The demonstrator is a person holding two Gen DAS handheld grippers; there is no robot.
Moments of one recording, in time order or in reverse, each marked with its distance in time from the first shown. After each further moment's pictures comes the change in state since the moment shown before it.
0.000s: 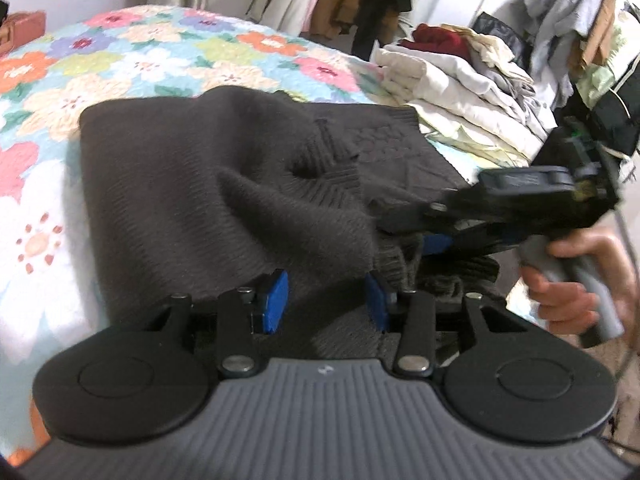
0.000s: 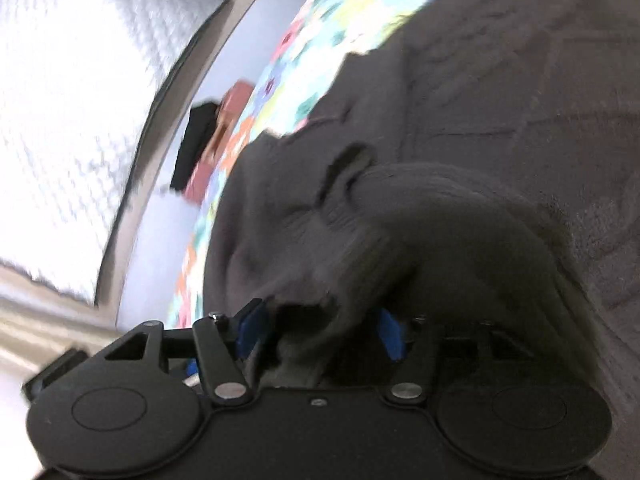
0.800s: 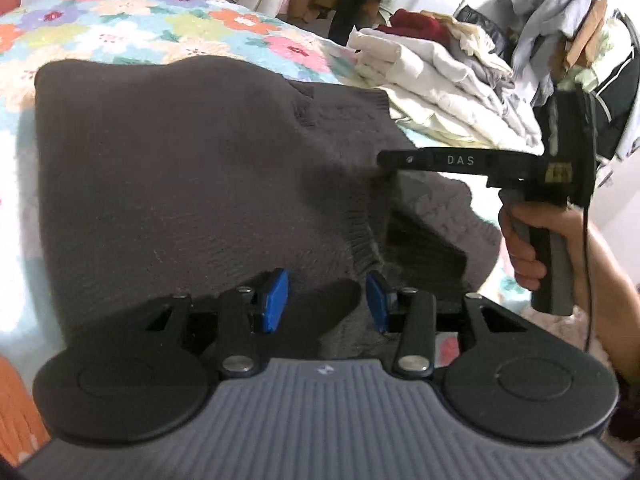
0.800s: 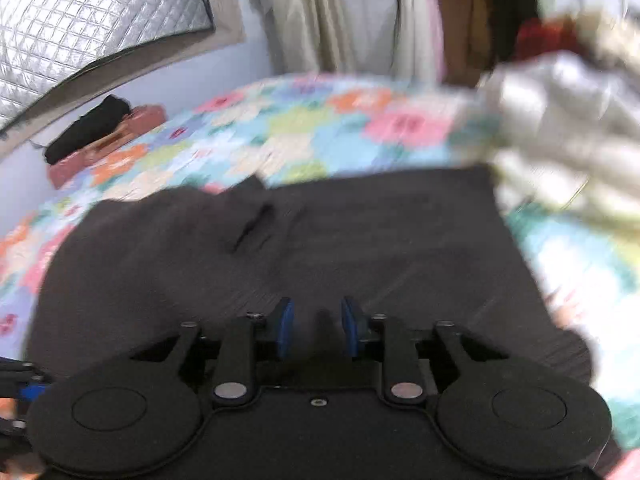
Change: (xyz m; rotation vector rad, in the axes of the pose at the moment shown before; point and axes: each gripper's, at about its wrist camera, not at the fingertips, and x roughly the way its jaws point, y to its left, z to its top) left arm 0.026 -0.012 -0.008 -0.090 0.041 -0.113; right arm -0.041 0.043 -0.001 -0.491 -0.286 -0.568
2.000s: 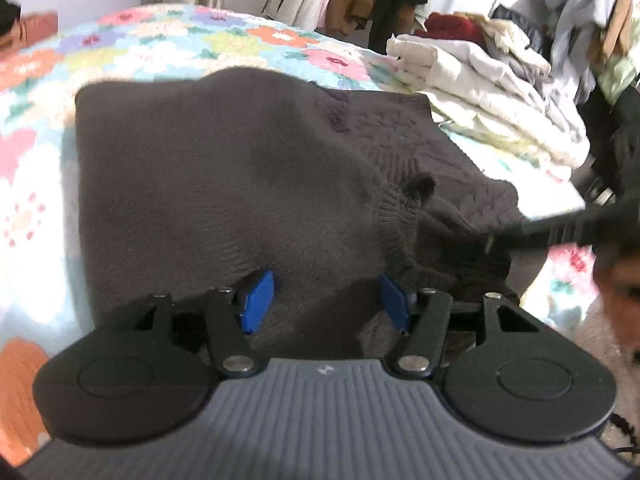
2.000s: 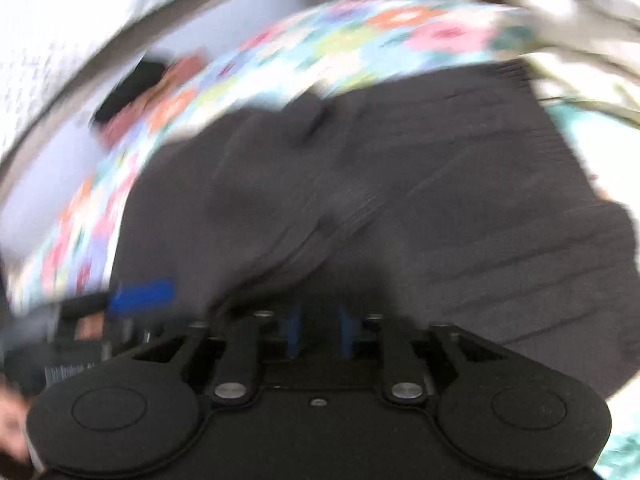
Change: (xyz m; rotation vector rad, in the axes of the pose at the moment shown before) left arm 0.000 -0.030 -0.010 0.076 -0.048 0.223; right arm -0.006 -0.009 0.000 0.154 0.232 0.178
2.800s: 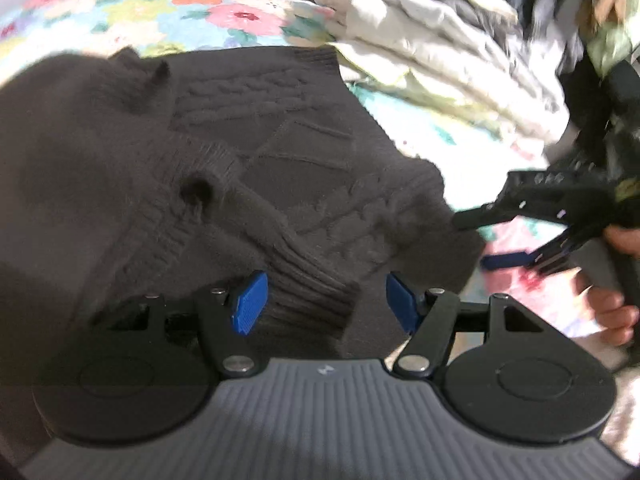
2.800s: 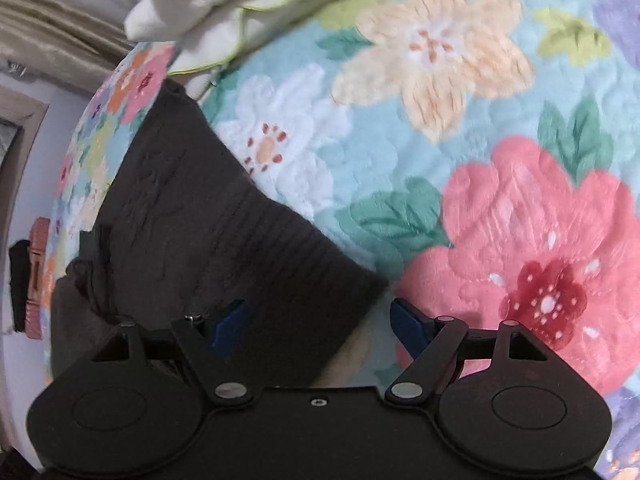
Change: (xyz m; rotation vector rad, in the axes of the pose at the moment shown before) left arm 0.073 -0.123 0.025 -0.059 0.126 -0.076; right arm -0.049 -0.198 -0.013 0.675 0.089 -0.132
